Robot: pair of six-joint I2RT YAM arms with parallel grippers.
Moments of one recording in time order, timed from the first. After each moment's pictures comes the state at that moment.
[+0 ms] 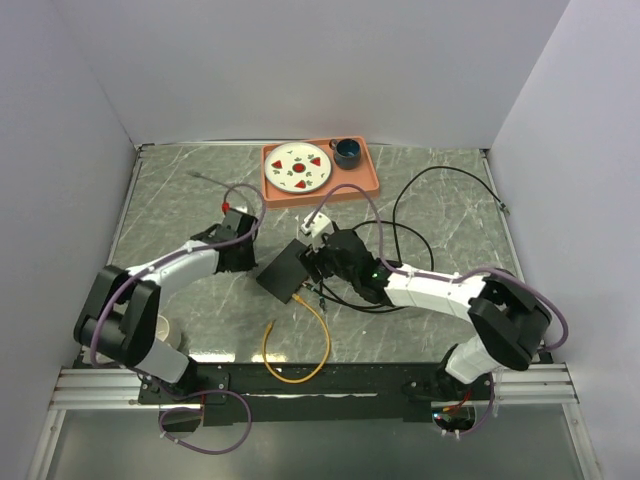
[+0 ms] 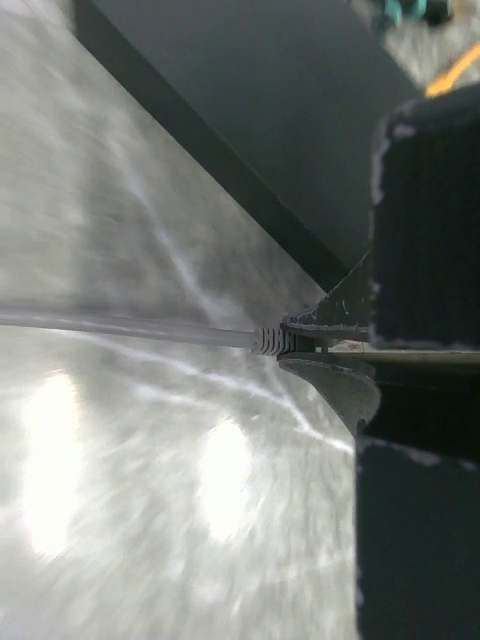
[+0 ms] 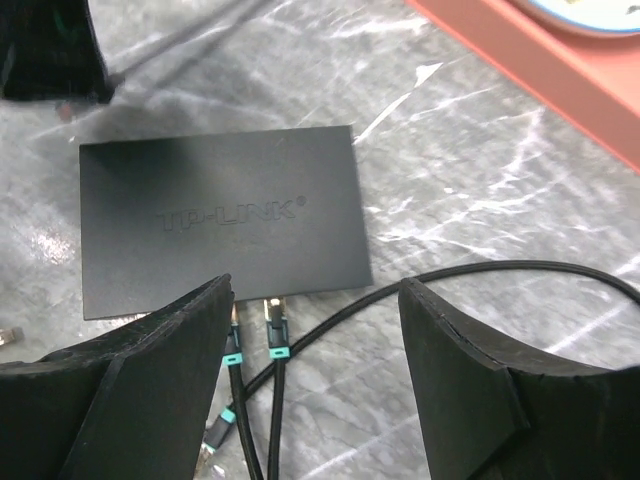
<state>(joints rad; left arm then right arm) -0.43 1.50 0.82 -0.34 -0.16 -0.50 0.89 1.51 0.81 0.22 0.17 -0.05</state>
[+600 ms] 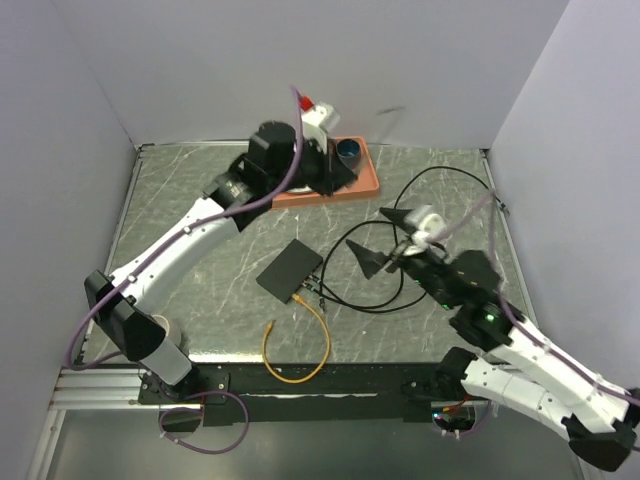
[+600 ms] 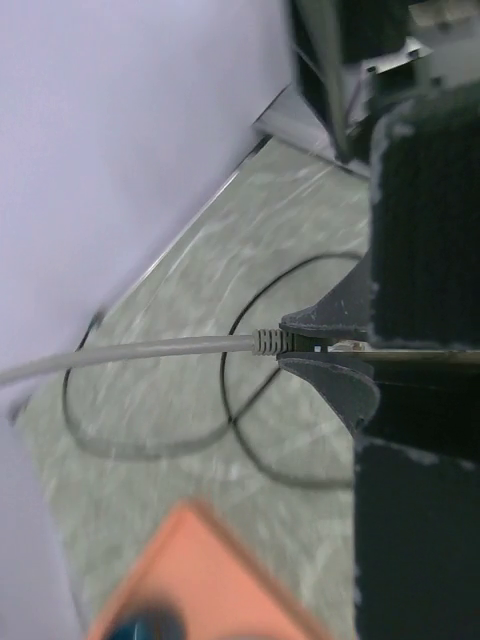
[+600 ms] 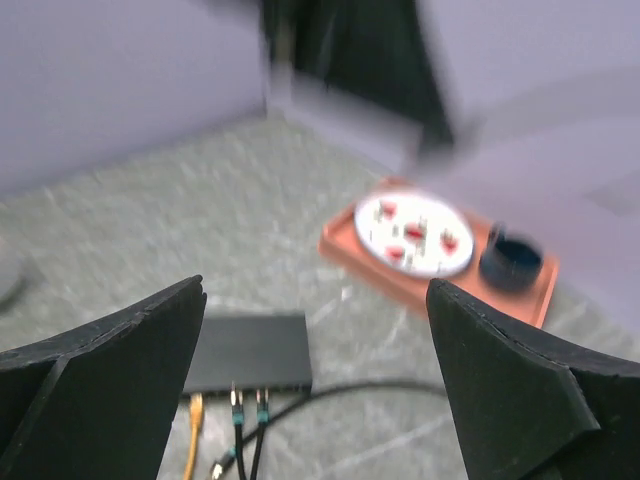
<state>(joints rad) -0.72 1.59 1.73 -0.33 0.23 -0.33 0.84 0.71 0.74 0.08 0.08 -0.13</state>
